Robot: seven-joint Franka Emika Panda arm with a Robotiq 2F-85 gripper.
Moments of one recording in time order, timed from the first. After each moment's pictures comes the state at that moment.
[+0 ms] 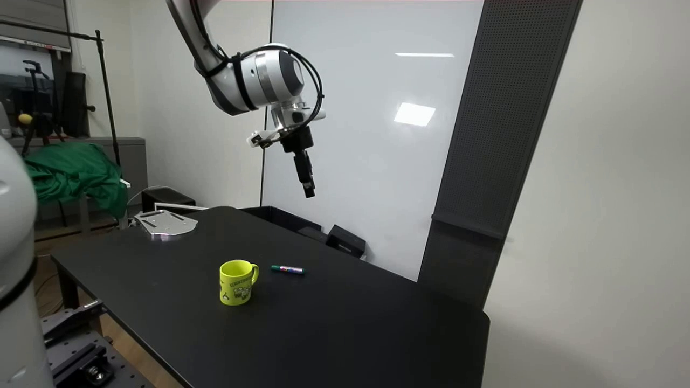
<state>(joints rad) -0.03 0.09 0.19 -2.17 -0.50 2.30 1.46</state>
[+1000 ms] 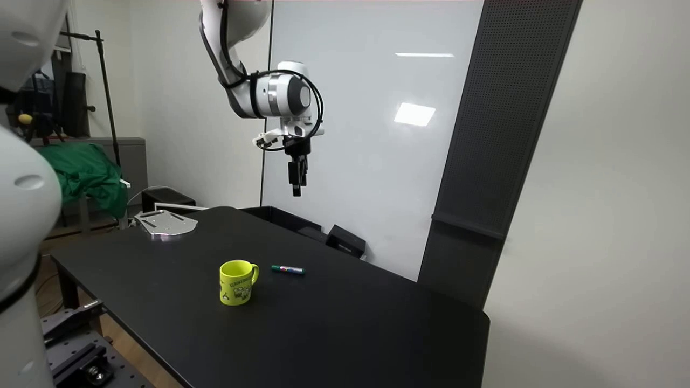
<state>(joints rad) 0.11 0.36 0.11 -1.87 -0.20 2.35 1.45</state>
